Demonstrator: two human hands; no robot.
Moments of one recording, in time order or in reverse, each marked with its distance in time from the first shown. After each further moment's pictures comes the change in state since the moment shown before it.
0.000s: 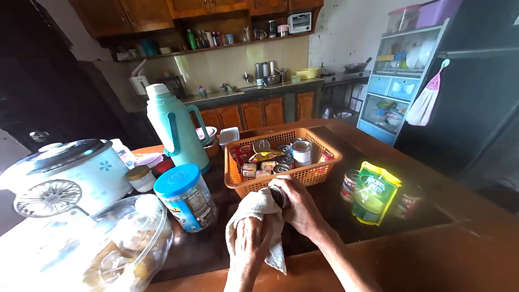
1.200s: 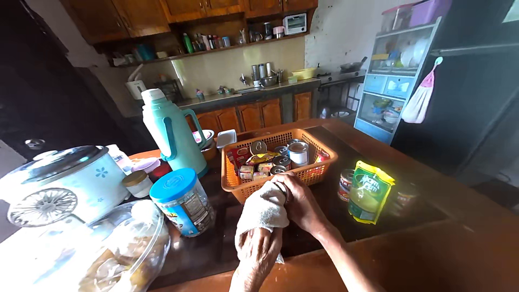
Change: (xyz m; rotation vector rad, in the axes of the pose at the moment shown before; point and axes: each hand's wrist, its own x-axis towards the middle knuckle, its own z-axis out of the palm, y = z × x) left_hand -0.015 -0.006 0.013 0.064 0.186 0.454; right_hand 0.006 0.004 -0.014 0.132 0.019 0.103
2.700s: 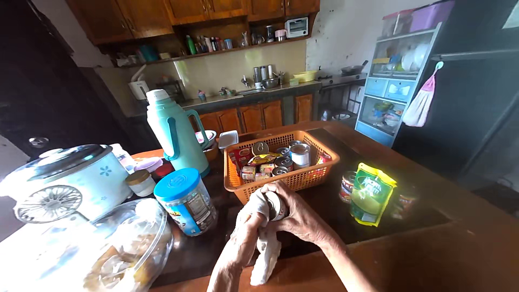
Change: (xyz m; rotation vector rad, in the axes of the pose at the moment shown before) left_hand 0.037 -0.031 -0.017 -1.473 -0.428 -1.183; right_hand -0.003 -0.020 0.003 0.408 -0.257 -0.013
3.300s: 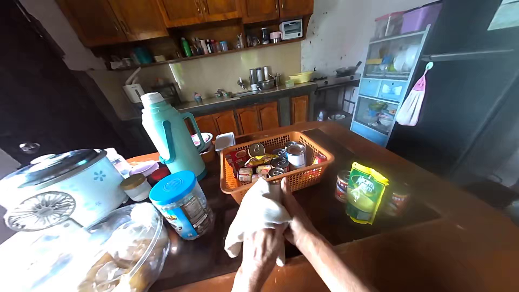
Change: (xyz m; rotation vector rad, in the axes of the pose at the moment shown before) left_hand -0.013 -0.040 0.029 1.301 0.396 0.786; right_hand 0.003 -0.011 0.031 0.722 0.486 0.555
